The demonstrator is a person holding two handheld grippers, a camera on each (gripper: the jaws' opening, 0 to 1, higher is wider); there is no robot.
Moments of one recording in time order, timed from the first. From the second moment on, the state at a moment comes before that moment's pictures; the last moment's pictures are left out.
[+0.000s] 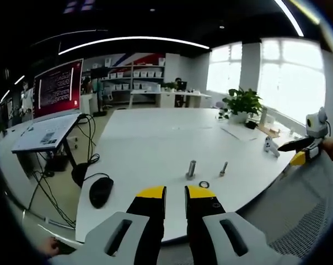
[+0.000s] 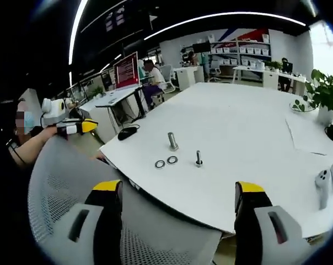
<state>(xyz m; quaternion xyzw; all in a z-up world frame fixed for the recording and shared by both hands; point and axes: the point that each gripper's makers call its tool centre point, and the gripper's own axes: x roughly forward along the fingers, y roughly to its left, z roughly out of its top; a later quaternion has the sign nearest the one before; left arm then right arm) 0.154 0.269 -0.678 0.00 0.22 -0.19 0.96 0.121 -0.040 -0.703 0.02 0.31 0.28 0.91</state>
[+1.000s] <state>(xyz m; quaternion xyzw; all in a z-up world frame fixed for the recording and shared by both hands) 0.155 0.259 -0.669 0.00 0.19 -0.22 0.96 0.109 -0.037 -0.716 0.06 0.35 0.26 0.90</state>
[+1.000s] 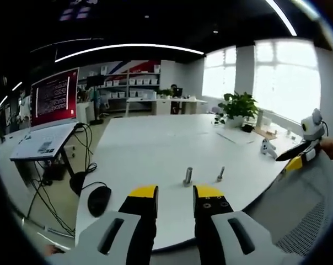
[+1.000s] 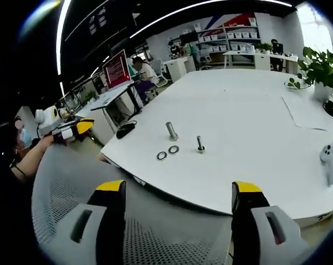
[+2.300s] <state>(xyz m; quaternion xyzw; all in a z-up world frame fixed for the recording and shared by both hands) 0.194 0.199 -0.670 0.17 0.21 -0.41 0.87 0.114 -0.040 -0.716 0.06 0.34 0.24 0.90</state>
